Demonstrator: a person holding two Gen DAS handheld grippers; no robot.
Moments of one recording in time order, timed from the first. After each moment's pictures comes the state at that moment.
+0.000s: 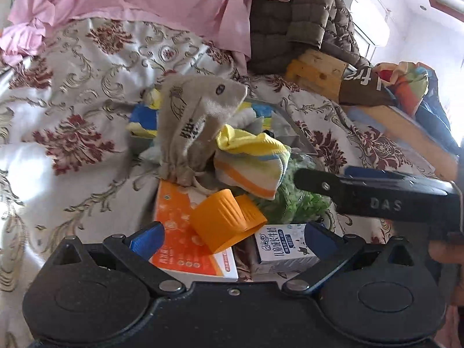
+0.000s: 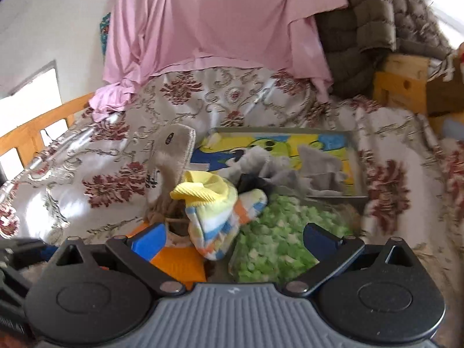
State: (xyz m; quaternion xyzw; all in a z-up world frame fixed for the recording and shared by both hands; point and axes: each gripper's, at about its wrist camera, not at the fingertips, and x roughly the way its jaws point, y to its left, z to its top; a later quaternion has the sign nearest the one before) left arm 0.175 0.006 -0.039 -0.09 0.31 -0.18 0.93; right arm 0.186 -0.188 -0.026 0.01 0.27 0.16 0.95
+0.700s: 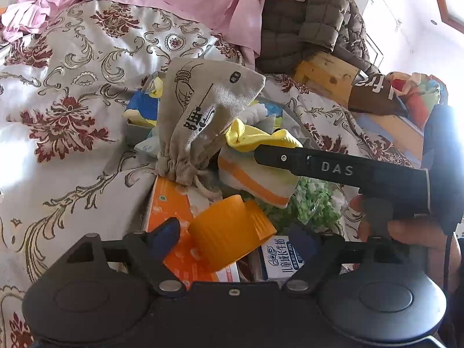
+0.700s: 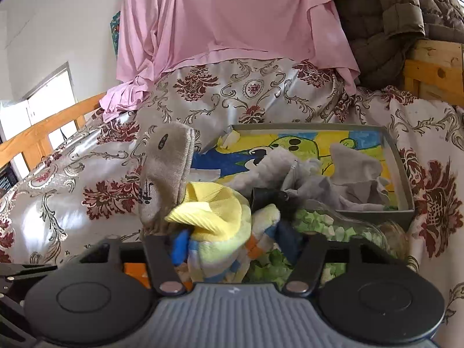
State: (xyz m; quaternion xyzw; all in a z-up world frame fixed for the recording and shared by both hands) left arm 0.204 0.006 -0.059 -0.13 0.31 -0.18 0.92; right arm 0.239 -0.176 -0.045 0.02 0.27 0.20 0.94
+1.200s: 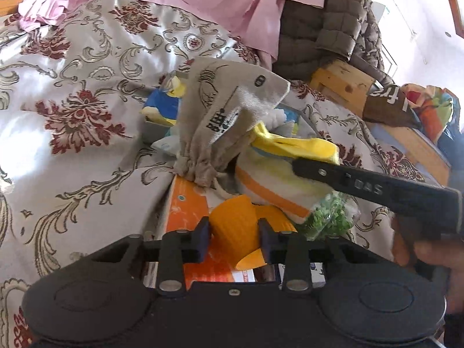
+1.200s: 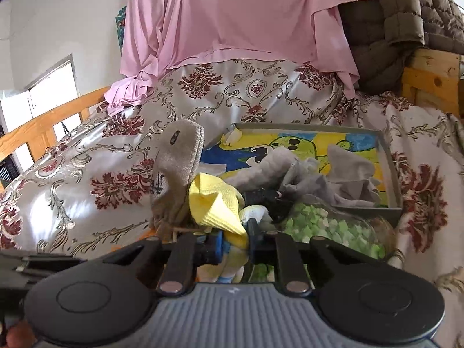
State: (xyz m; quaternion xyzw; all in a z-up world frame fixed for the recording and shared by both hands) left arm 0.204 0.018 -0.062 -0.15 0.32 -0.14 0.93; right arm 0.210 -0.178 -0.031 0.00 0.28 0.20 0.94
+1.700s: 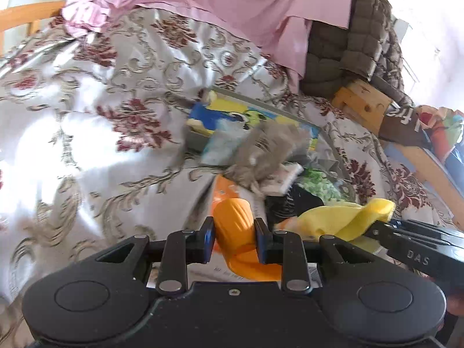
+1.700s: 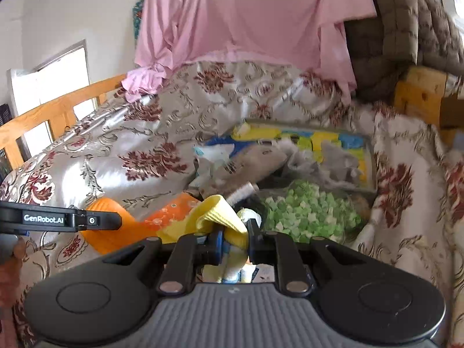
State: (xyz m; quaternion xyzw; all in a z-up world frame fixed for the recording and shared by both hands) left arm 0.141 0.047 -0.027 -0.17 0.31 -0.07 0.93; right arm 0.120 -0.176 -0.005 -0.04 0.27 0.20 0.94
